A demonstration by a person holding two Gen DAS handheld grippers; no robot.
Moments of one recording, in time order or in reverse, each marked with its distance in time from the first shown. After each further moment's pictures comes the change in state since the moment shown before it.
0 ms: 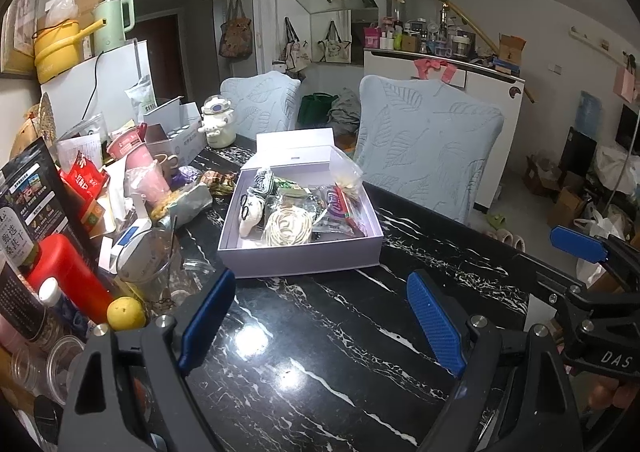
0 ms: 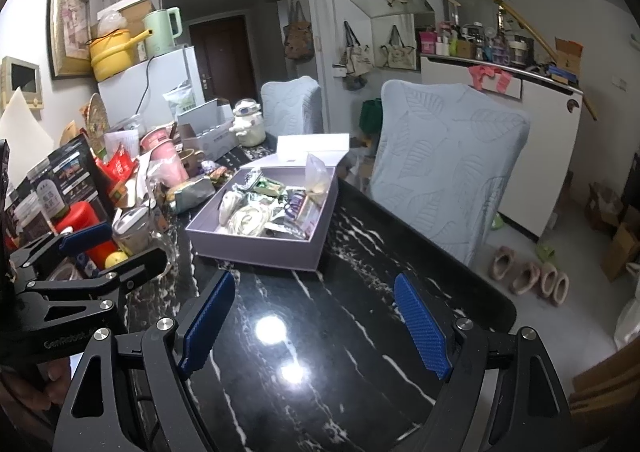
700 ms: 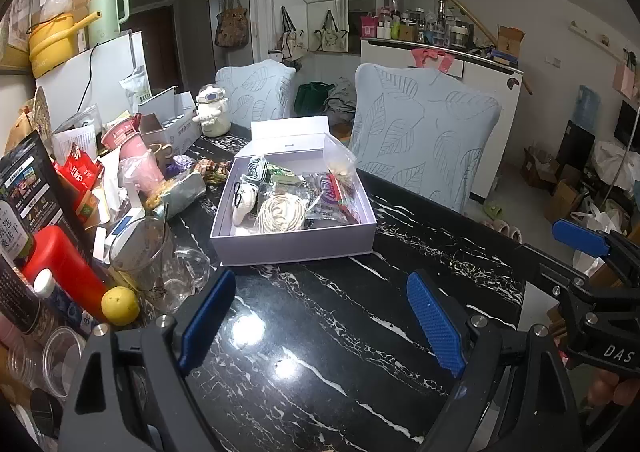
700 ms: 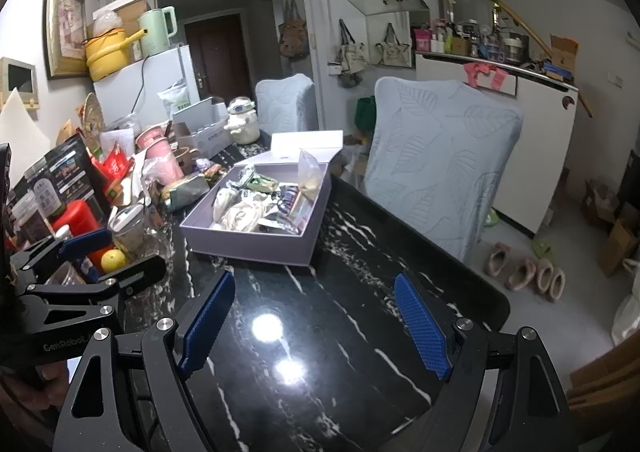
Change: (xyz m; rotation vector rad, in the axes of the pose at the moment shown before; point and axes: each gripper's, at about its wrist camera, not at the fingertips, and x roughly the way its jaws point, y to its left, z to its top) left arm 0.003 -0.009 -0.001 0.002 0.042 -0.006; right arm -0.003 -0.005 -0.004 0.011 0.007 -0.014
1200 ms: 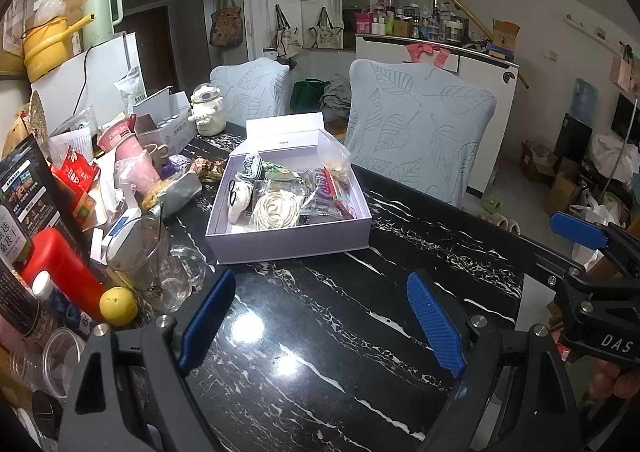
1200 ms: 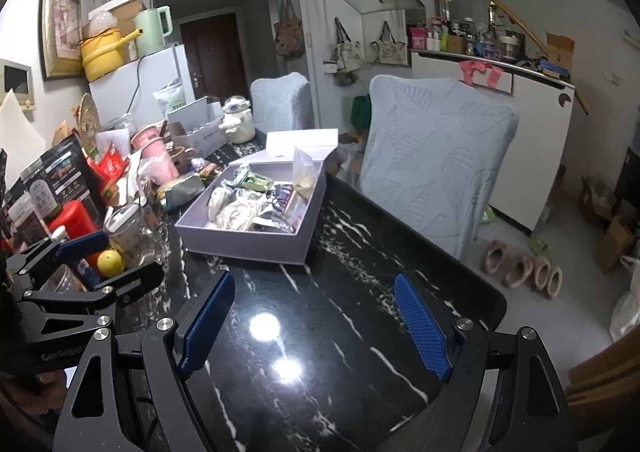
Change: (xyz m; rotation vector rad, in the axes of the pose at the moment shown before) left arm 0.000 -0.007 -0.001 0.015 0.015 -0.008; right arm 0.001 -0.003 0.000 0.008 0.008 -0.014
